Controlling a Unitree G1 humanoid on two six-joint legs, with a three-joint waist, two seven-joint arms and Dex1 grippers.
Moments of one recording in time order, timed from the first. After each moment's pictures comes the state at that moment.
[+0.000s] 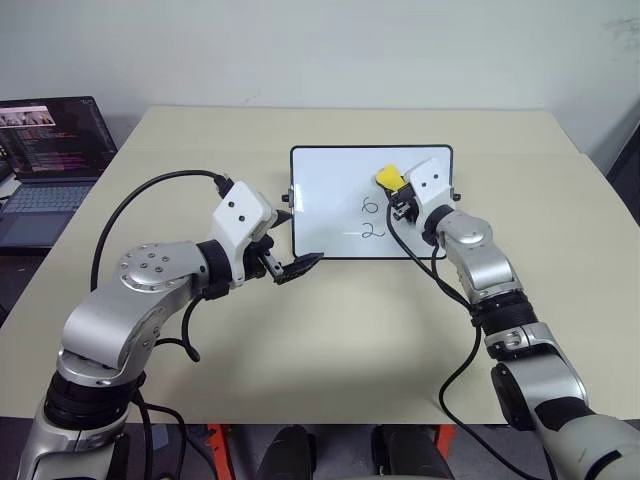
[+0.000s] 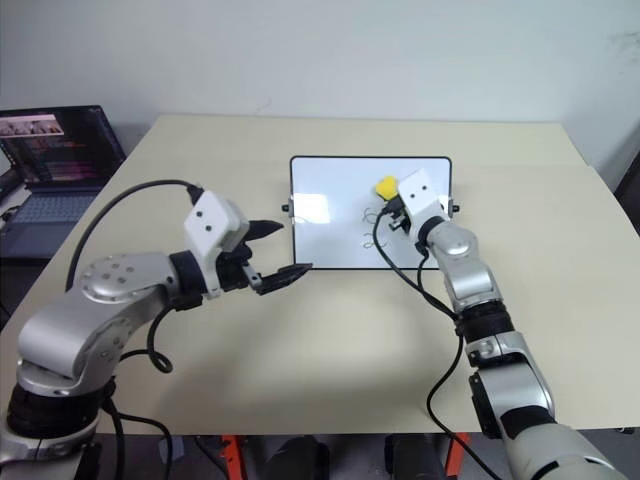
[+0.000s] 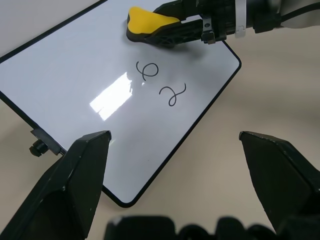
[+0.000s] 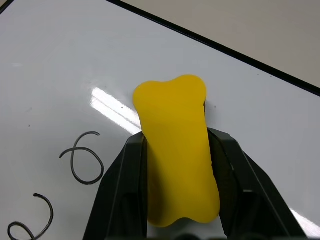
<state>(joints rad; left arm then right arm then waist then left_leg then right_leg) -0.43 0.74 0.00 -0.54 -0.49 0.86 -0.62 -0.79 -0.26 0.10 0.45 -0.04 0.19 0.36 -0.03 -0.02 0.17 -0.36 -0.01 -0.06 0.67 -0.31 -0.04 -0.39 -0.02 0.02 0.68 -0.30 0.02</state>
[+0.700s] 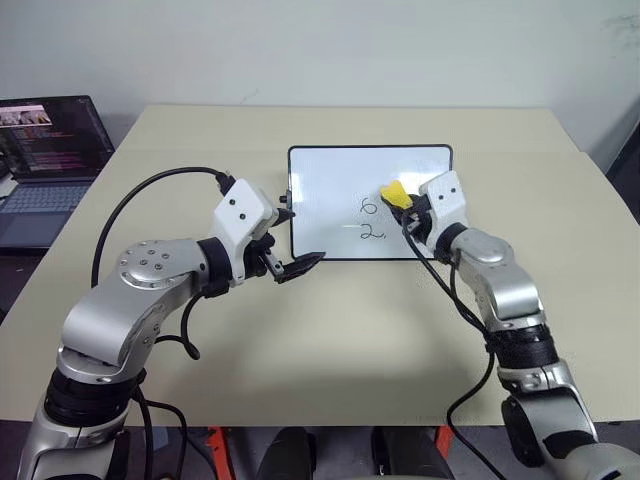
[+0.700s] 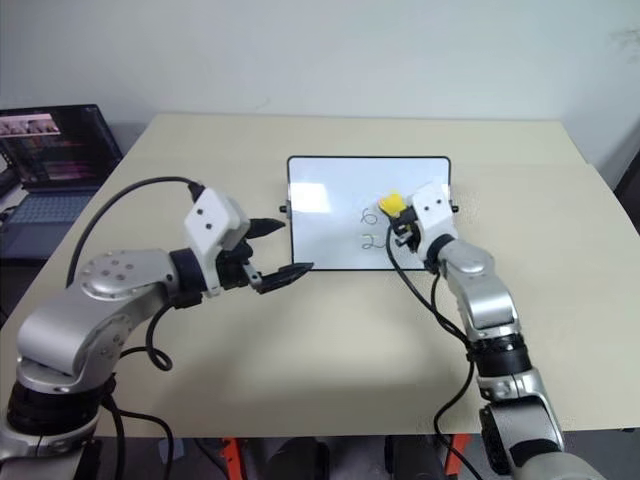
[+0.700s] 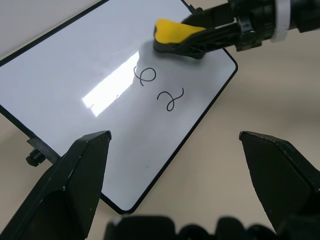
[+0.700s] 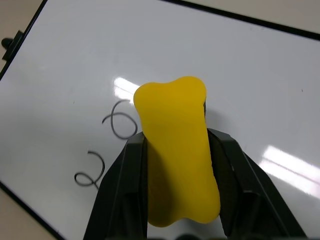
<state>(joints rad) -0.44 0.74 0.00 -0.54 -0.48 0.86 -0.64 -0.56 -0.28 0.06 -0.01 0.07 0.55 0.39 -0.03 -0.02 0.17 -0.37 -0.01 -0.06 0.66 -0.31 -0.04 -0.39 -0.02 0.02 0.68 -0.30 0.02</state>
